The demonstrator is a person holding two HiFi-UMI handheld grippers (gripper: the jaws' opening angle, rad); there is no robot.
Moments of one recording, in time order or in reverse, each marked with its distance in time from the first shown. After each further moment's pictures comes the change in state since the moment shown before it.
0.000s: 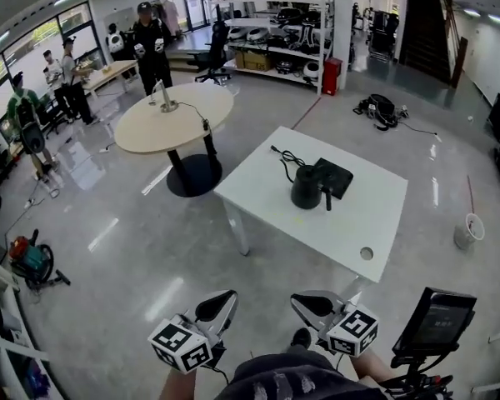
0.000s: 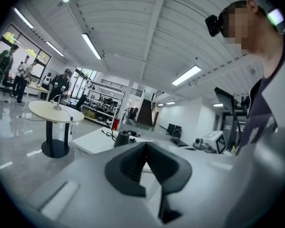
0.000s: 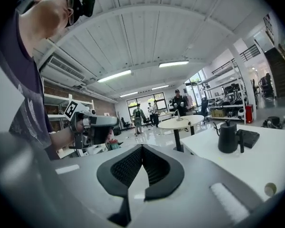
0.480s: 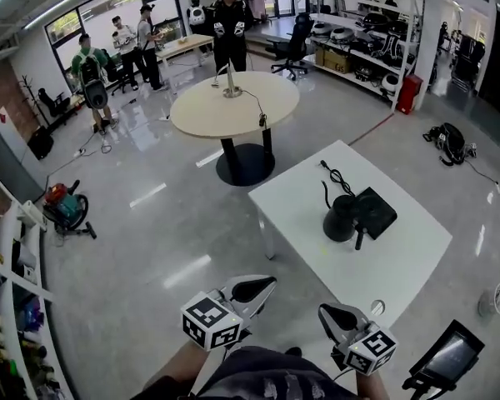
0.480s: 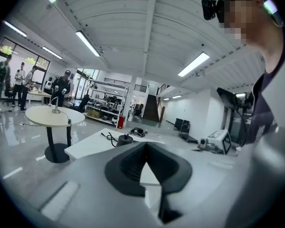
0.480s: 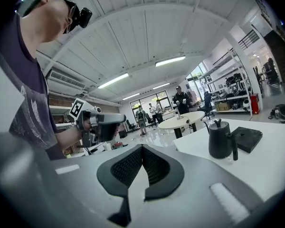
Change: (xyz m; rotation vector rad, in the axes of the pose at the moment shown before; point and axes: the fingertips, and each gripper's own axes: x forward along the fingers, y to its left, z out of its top) left arm 0.155 0.032 0.030 0.054 0.050 0.090; right arm 0.013 -0.146 0.015 0.081 -0.029 0.115
